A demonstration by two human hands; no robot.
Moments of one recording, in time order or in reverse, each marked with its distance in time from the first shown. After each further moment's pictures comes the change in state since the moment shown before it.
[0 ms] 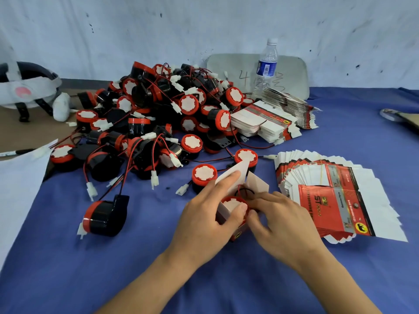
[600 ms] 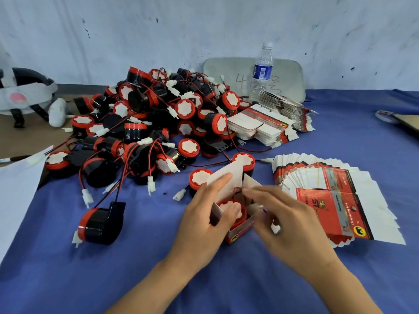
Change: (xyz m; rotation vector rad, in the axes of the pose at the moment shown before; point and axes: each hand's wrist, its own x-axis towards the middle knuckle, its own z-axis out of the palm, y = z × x) left_hand 0.001 -0.008 0.005 -0.140 0.003 -0.090; right_hand -0.005 0.009 -0.011 0.203 0.225 -0.194
